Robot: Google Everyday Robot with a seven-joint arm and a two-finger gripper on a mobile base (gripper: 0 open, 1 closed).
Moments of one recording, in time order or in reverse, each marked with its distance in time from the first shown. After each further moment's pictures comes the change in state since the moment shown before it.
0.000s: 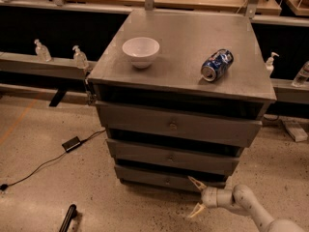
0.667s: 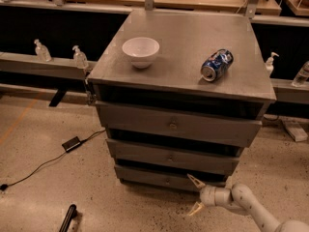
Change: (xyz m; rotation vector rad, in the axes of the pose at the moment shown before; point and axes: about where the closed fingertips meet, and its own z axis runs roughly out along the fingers) arm -0.008 -0.008 0.004 0.029 0.071 -0.108
